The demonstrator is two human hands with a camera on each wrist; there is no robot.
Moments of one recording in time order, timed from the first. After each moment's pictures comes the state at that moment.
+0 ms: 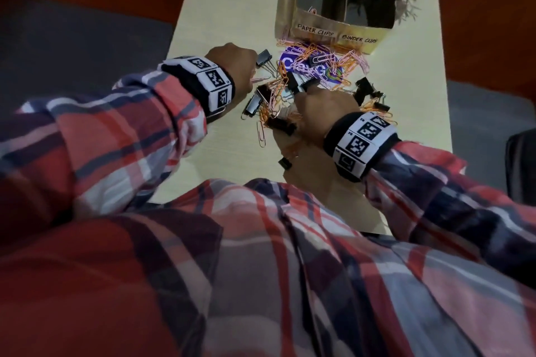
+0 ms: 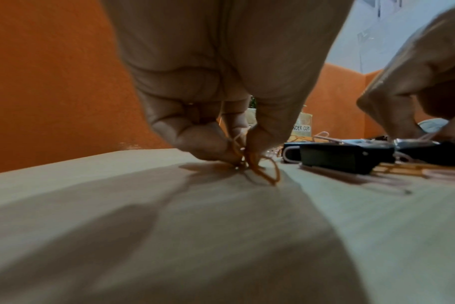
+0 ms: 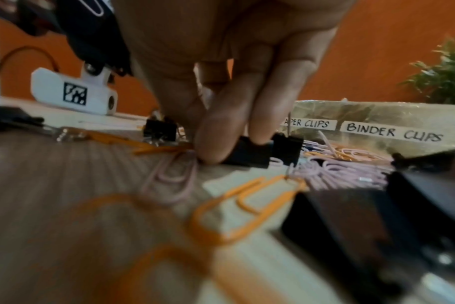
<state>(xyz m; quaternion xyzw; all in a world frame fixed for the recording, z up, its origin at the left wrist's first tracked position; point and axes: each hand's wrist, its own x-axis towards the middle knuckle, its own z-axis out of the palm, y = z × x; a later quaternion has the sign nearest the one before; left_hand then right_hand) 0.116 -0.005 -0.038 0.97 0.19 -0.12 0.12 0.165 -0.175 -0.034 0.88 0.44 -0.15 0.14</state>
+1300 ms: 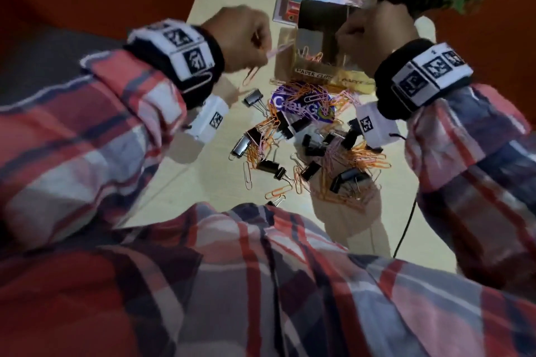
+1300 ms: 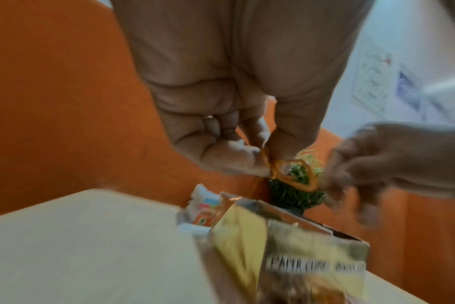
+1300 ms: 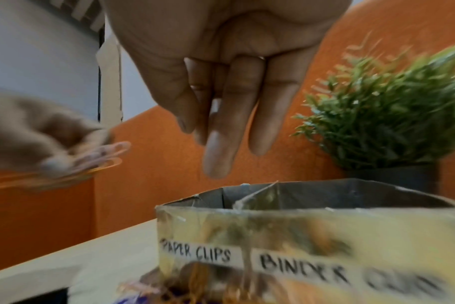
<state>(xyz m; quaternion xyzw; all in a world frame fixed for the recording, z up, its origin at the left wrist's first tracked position) 0.180 0.020 0.025 0.94 0.16 -0.01 0.30 0.305 -0.158 0.035 0.93 0.32 -0.01 -0.16</state>
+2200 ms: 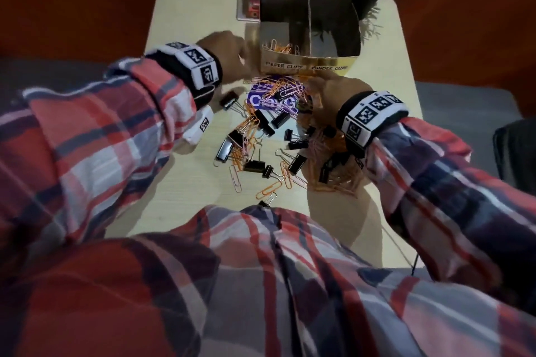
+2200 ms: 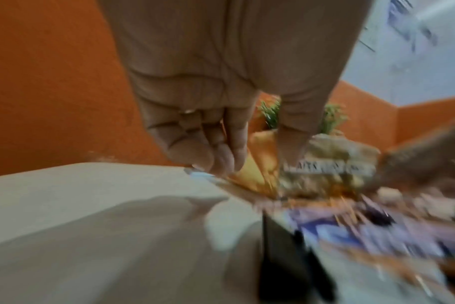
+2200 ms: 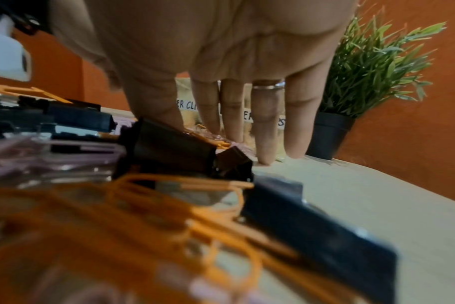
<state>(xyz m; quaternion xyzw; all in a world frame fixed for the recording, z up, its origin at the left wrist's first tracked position) 0.229 0.022 -0.030 0.96 0.17 -0.11 0.18 0.275 -0.192 -0.029 0.92 0.33 -0.17 0.11</state>
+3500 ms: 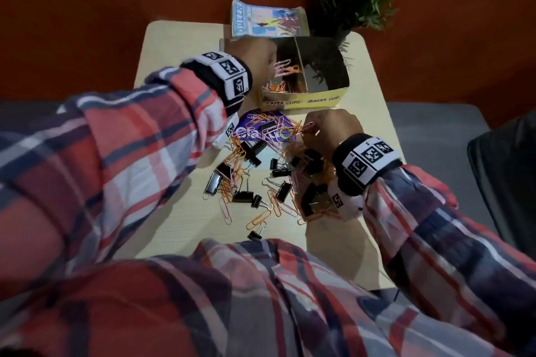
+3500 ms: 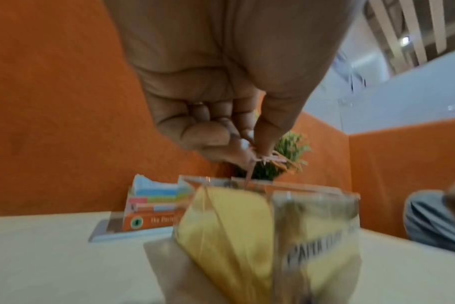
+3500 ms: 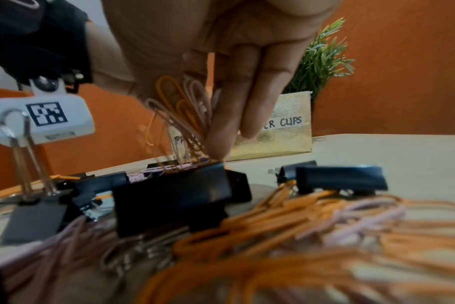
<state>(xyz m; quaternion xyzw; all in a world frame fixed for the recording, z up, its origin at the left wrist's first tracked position) 0.278 -0.032 0.018 0.99 0.04 0.00 0.17 0.259 -0.221 -0.015 0.96 0.23 -0.12 -0.04</state>
